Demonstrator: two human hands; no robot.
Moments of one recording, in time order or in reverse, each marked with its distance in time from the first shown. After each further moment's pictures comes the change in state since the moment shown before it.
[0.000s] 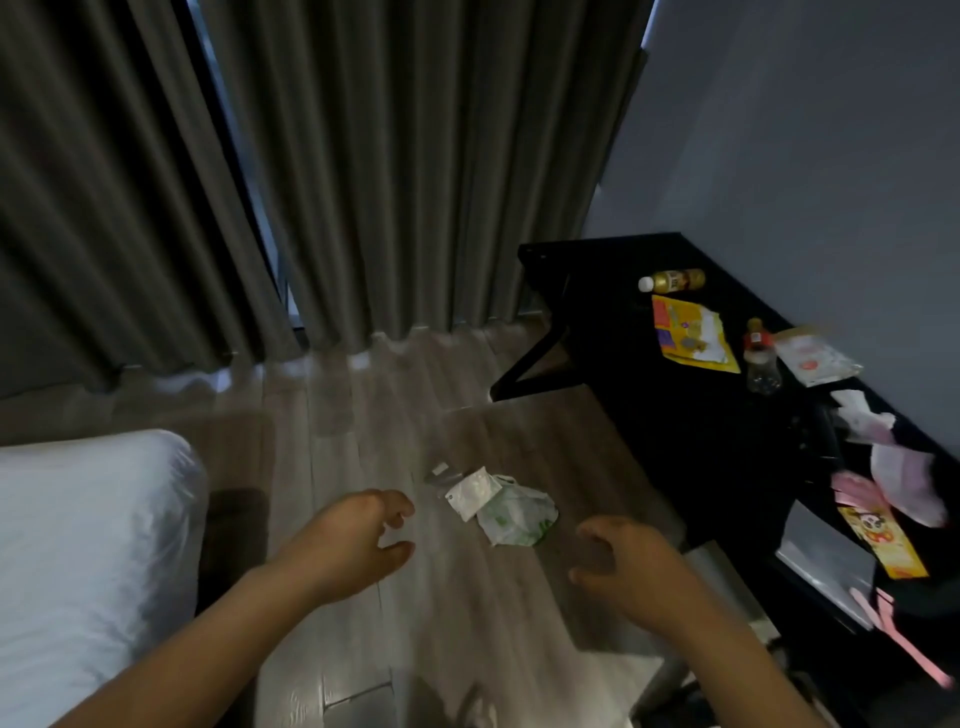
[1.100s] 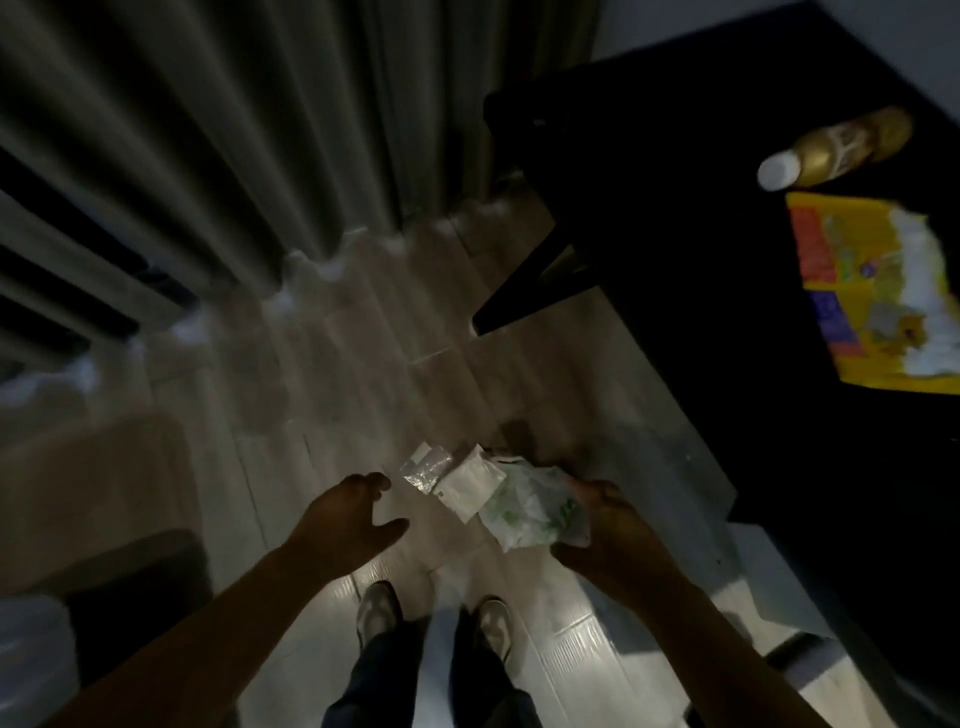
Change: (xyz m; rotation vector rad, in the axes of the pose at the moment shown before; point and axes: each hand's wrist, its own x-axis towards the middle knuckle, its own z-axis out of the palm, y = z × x) left_hand 0.511 -0.118 0.063 -0.020 -0.338 -0.220; right_hand 0.470 0.127 0.052 0.229 -0.091 0.192
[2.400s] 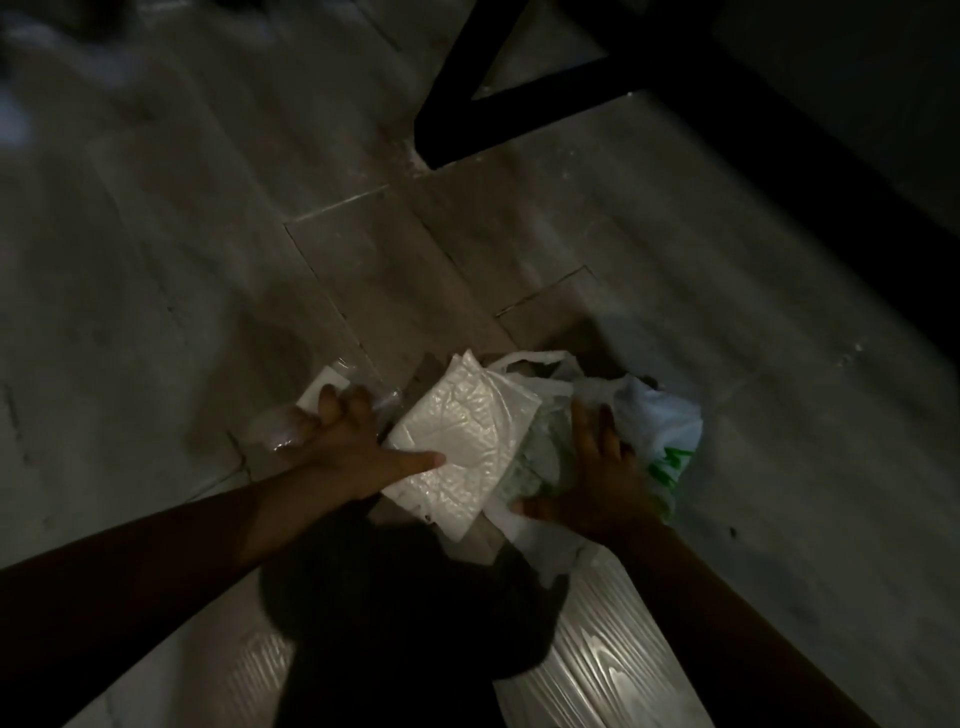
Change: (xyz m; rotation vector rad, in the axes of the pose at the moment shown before) left_hand 0.497 -0.187 0.393 0.093 0.041 -0.054; right_hand 0.365 0.308 0.471 -0.108 0.135 0.254
